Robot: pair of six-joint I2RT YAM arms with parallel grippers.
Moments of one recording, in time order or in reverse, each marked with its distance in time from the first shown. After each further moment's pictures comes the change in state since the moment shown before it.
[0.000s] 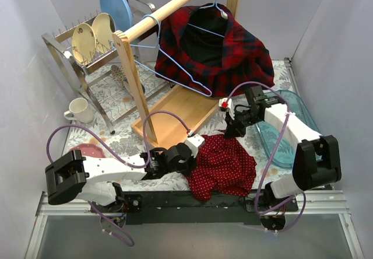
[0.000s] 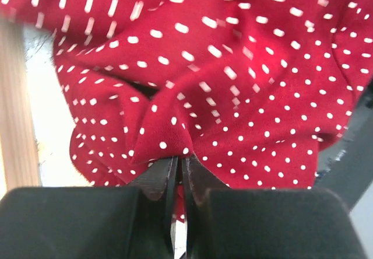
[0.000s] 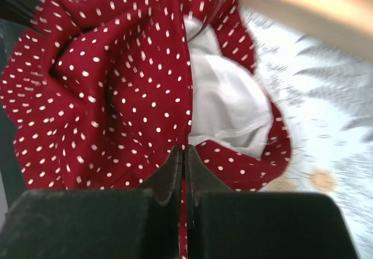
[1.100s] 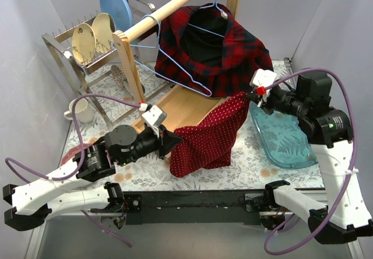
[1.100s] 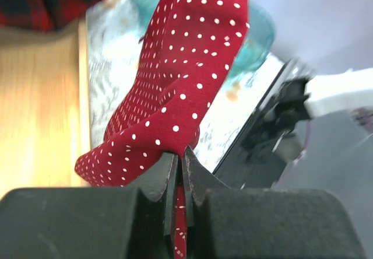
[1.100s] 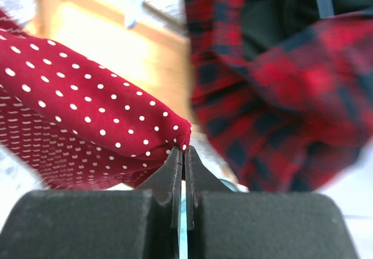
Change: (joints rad) left arm 0.064 -0.522 0.336 -0.398 0.009 0.080; right arm -0.014 -0.472 0.469 -0.064 0.218 0.147
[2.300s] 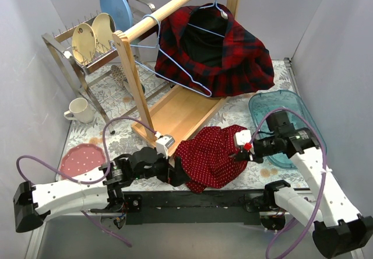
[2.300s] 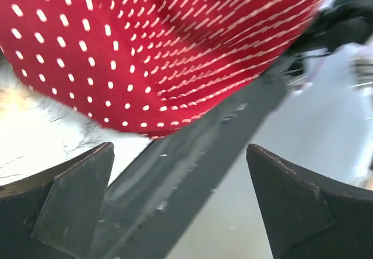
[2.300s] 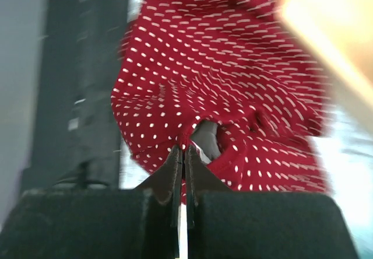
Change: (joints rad) left arm 0.002 -0.008 -0.508 0.162 0.170 -0.397; right arm 0.028 -0.175 -0.553 -0.283 -0.299 -0.442
